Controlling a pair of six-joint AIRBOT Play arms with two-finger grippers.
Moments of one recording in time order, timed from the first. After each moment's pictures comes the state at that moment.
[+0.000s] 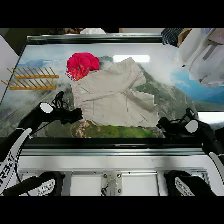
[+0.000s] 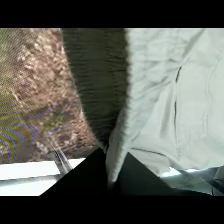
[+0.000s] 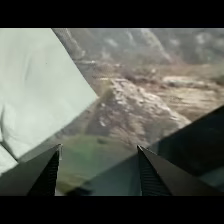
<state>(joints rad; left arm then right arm) -0.05 -1.30 0.77 0.95 -0.85 -1.49 -0.07 -0.97 0.48 -1.20 0.79 2.11</state>
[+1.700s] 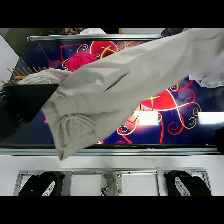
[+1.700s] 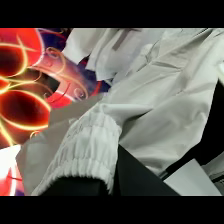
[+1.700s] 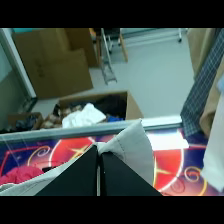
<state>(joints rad) -0.26 -0.57 1.36 0.92 -1.12 -1.71 -0.08 -0.76 1.68 -1.30 0.92 1.63</state>
